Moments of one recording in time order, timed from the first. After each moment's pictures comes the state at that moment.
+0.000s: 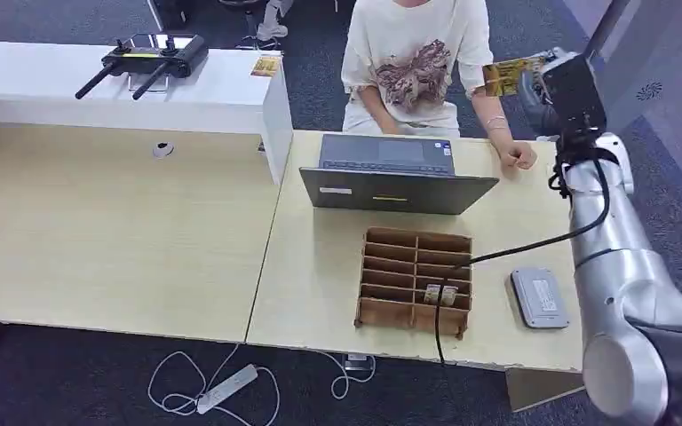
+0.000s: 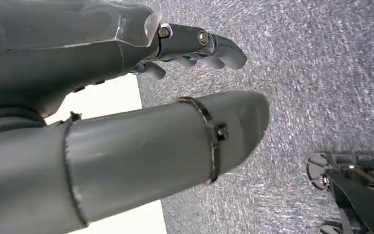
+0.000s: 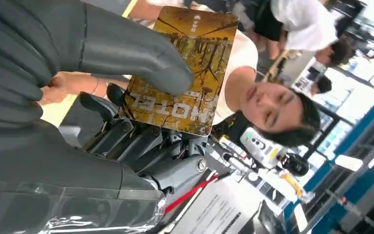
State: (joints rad) left arm -0.11 0.04 -1.55 -0.13 1.38 0.18 0.02; right arm -1.05 -0.12 -0.05 -0.63 0.46 0.03 -0.43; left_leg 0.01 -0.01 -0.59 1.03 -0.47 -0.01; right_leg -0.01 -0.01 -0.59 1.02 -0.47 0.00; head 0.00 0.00
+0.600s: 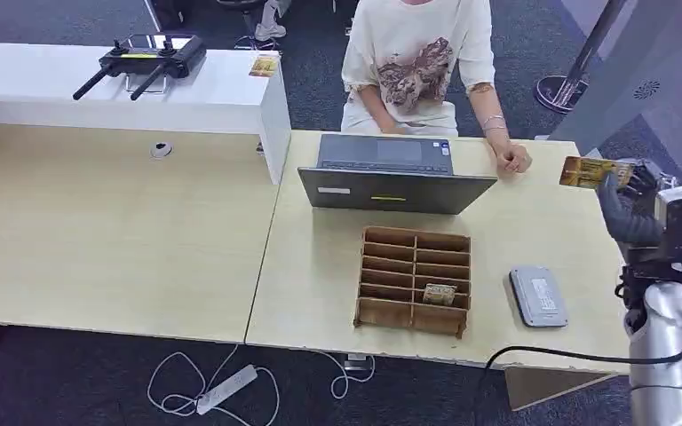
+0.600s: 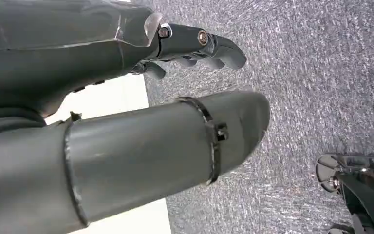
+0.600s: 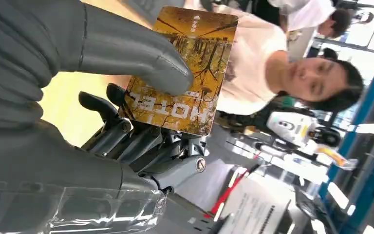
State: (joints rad) left arm -0.11 0.03 -1.55 -0.13 1.39 0.19 0.03; right arm -0.50 -0.31 -0.16 -1.14 0.11 0.16 -0.40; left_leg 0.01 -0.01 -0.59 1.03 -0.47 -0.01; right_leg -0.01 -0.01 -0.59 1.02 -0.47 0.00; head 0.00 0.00
